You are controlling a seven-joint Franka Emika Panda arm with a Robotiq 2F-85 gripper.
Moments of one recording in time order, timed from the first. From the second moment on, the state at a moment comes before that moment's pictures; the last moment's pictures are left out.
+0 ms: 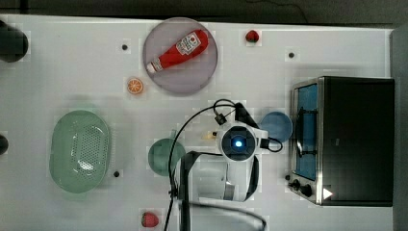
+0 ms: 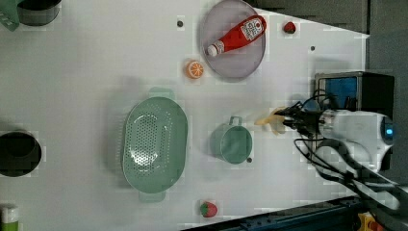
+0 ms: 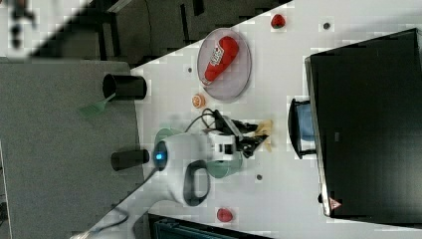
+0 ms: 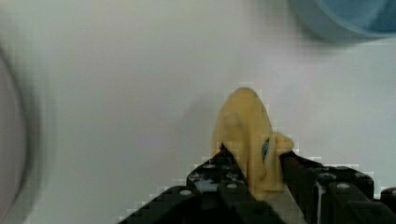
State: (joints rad) arm -0.02 0.24 -0.12 -2.49 -0.04 1.21 0.07
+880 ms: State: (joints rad) arm -0.02 -0.30 -0.02 -2.00 -0.03 0.23 0.06
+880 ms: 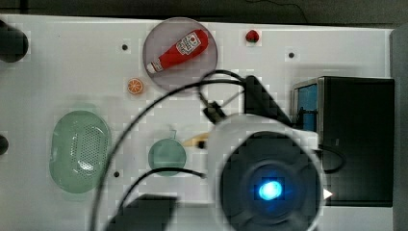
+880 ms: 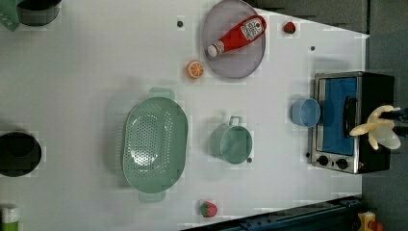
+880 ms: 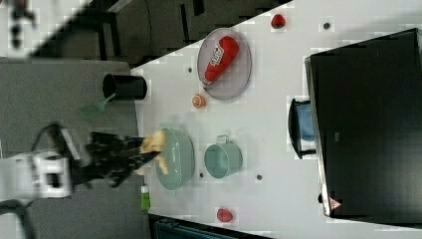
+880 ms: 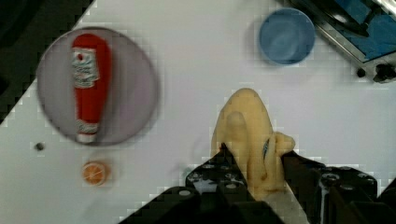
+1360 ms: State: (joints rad) arm 0.04 -0.24 0.32 -2.01 0.01 0.23 0.31
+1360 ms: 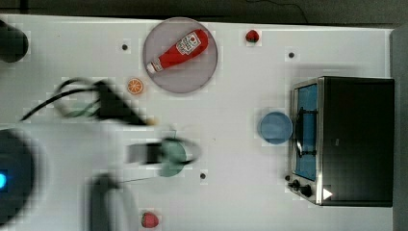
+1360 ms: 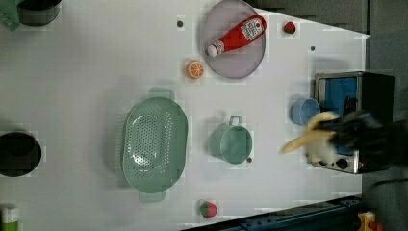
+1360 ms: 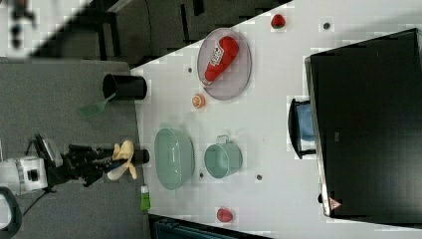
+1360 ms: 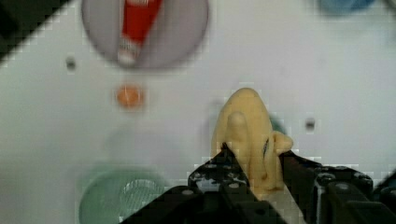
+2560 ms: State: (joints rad) arm 0.11 0.33 0.71 -2.14 -0.13 0.79 1.36
